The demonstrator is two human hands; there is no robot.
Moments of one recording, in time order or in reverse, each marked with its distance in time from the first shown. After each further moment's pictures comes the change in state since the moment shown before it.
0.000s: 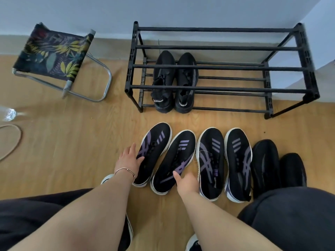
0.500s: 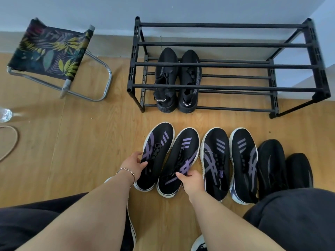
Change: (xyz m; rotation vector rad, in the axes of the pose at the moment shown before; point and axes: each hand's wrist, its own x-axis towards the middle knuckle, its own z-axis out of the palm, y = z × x) left_hand 0.011 -0.011 0.007 -0.267 -0.154 -0.073; right_hand 0.017 0.005 0.004 0.357 -0.040 -0.054
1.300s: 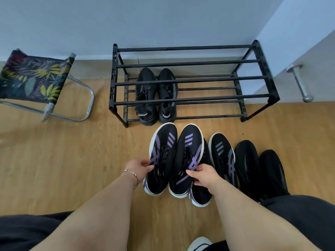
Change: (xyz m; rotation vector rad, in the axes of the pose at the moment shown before) left_hand -0.011 0.065 0.011 -0.205 -0.071 0.100; right_hand -0.002 -0.037 -0.113 0.132 -0.177 -0.011
